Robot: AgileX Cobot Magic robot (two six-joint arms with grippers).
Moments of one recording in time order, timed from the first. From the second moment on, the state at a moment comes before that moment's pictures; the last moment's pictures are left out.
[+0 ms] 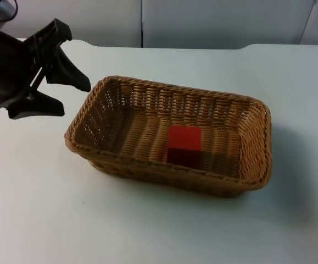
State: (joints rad) right arm 0.07 2.05 -2.15 0.13 1.22 -0.02; left arm -0.10 1.77 -0.87 -1.42 0.60 0.84
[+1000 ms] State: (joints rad) right arm 0.07 1.03 -1.97 -0.33 1.22 0.17; left arm -0.07 0.83 -1.07 -0.37 1.00 0.33
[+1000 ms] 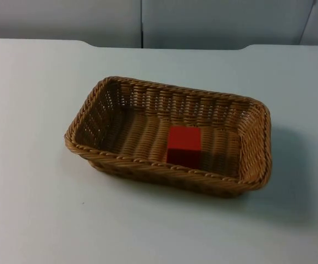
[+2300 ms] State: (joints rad) right arm 0.07 0.00 -0.54 0.14 1.12 -0.13; left arm -0.28 0.00 -0.55 -0.18 1.15 0.23
